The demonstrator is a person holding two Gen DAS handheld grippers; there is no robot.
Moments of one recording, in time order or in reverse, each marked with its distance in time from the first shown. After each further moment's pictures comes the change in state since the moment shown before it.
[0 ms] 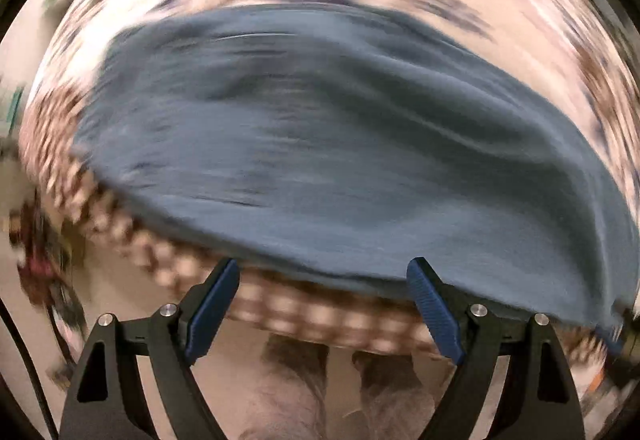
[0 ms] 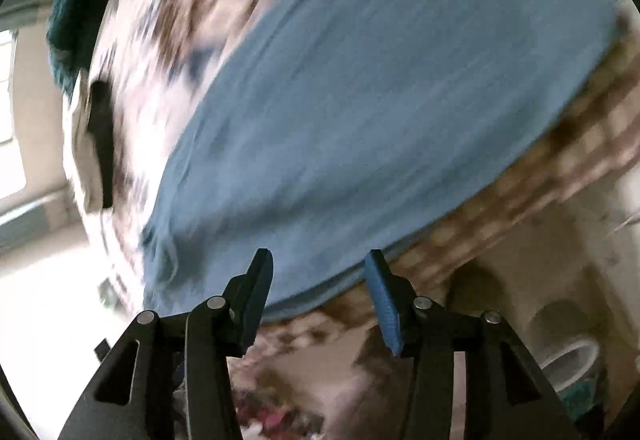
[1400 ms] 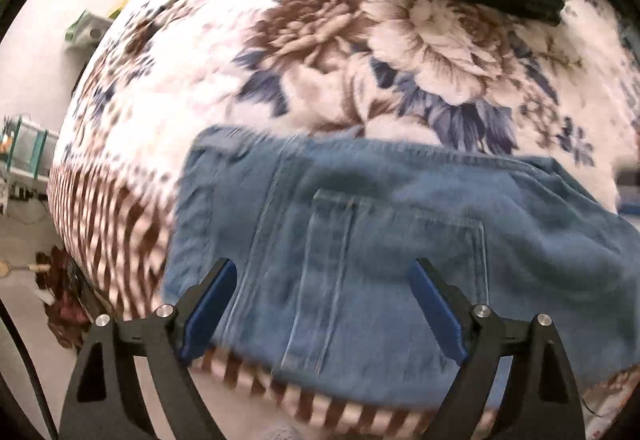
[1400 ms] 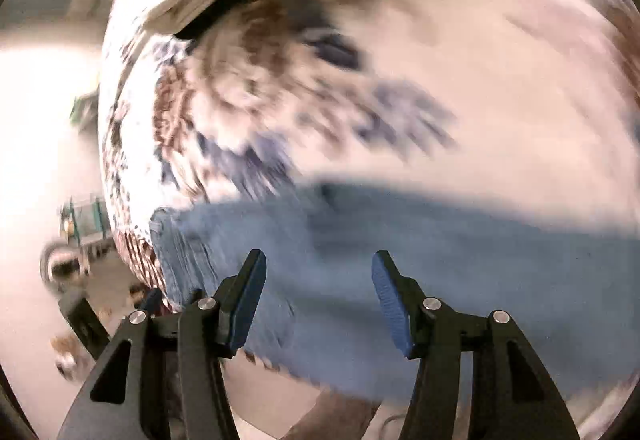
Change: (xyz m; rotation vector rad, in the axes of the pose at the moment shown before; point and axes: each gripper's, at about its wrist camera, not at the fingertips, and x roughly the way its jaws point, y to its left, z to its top) left arm 0.005 0.115 0.136 0.094 -0.136 0.129; right arm 0.182 0.363 0.002 -0.673 0.273 -0.144
